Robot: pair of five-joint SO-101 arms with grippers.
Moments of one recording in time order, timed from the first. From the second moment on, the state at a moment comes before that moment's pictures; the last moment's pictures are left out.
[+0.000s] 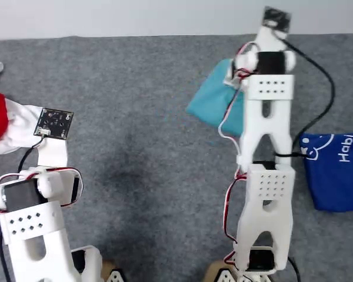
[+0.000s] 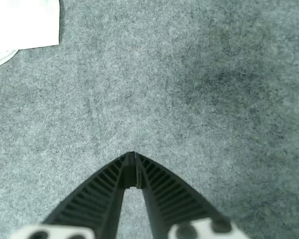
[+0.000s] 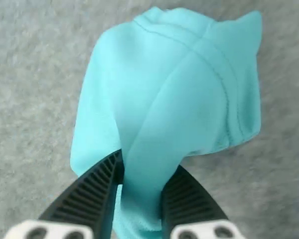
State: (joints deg) left arm -19.3 -49.2 41.5 90.3 -14.3; right arm -2.7 47.5 -77.6 100.4 -18.6
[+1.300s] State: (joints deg) left arm -19.3 -49.3 42.9 90.1 -14.3; right arm 26.1 12.1 -41.1 98.6 -22.4
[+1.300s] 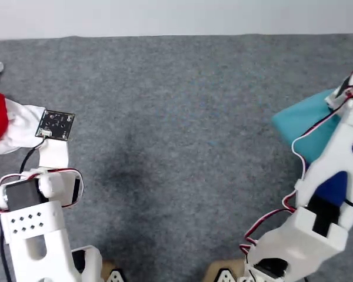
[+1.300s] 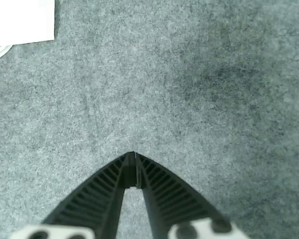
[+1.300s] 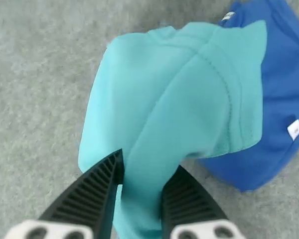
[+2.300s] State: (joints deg) left arm -19.3 -49.3 42.9 90.1 -14.3; right arm 35.8 25.8 -38.5 82.6 -18.8
